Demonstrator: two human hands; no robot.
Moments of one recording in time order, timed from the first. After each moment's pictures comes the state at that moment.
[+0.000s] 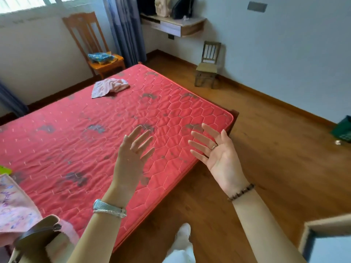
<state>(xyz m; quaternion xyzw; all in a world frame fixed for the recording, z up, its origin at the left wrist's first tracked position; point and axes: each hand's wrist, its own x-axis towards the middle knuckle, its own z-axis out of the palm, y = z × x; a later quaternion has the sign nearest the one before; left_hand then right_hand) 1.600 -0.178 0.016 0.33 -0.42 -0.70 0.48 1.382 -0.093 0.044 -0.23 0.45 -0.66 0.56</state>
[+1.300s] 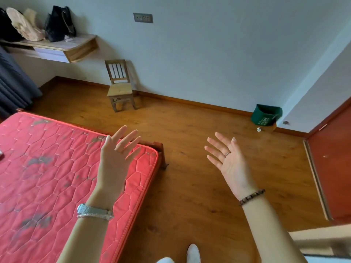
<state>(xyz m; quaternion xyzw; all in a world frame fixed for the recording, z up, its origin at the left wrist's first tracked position) 1.054 -0.381 0.032 0.24 -0.51 -0.76 0.33 0.856 -0.173 0.027 -0.10 0.55 -0.75 0.34</state>
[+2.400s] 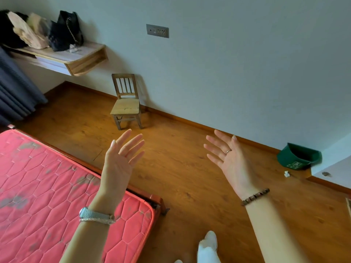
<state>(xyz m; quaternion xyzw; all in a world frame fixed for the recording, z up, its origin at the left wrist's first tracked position) 0.754 -0.646 0.018 0.25 -0.51 -0.73 0.38 0.529 -0.470 0.031 -0.18 0.55 -0.72 0.39</state>
